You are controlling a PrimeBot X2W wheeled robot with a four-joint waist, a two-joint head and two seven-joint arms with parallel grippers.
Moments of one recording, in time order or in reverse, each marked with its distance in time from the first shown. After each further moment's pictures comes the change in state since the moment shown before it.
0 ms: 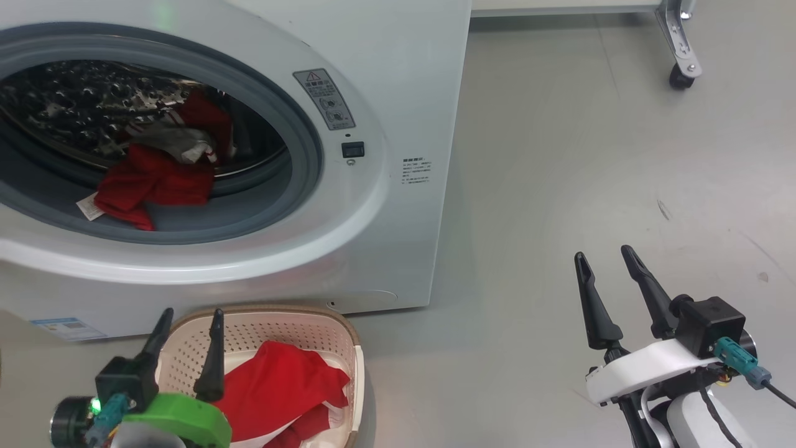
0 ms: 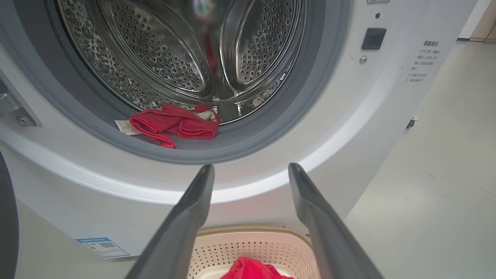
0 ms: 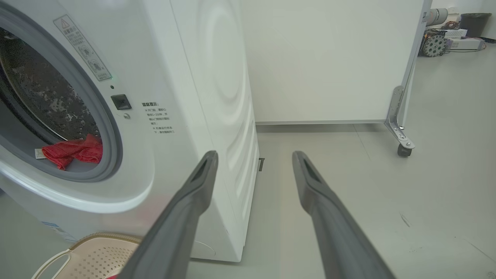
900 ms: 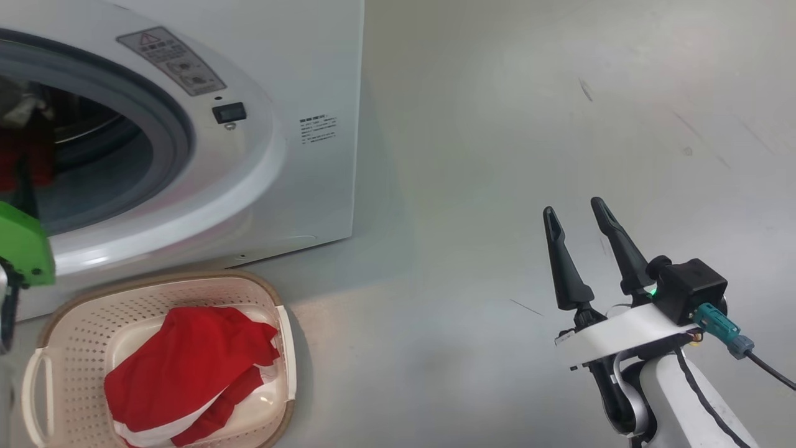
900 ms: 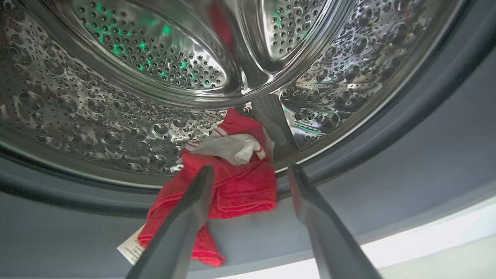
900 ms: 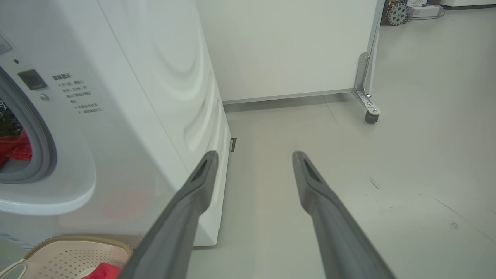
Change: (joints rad) left arm -0.457 0.255 0.109 0.136 0.078 0.061 0.336; right arm -0.104 0.049 0.036 -0.022 -0.008 0.015 -0.011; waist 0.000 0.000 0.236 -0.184
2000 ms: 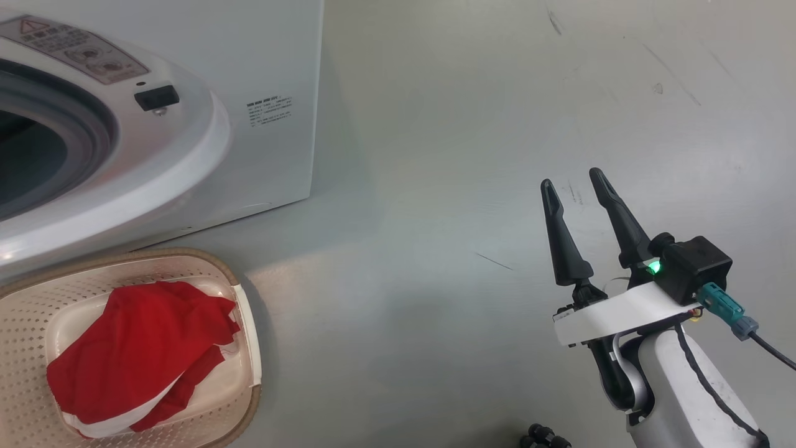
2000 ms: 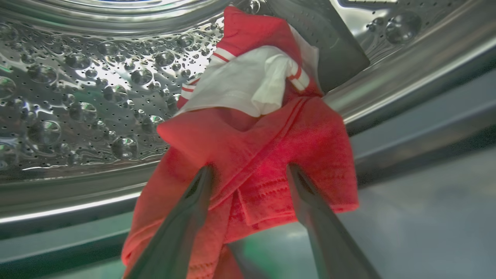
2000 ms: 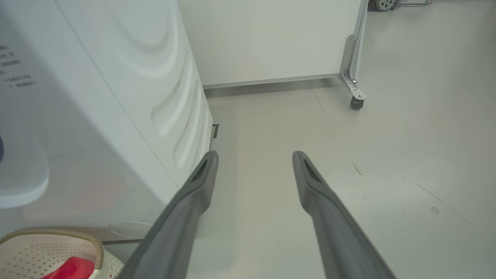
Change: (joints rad) left arm -0.254 0.191 -0.092 0.247 0.163 -0.012 0.278; right arm -0.079 0.019 -0.007 0.031 -0.011 0.006 -0.035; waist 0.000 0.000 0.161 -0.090
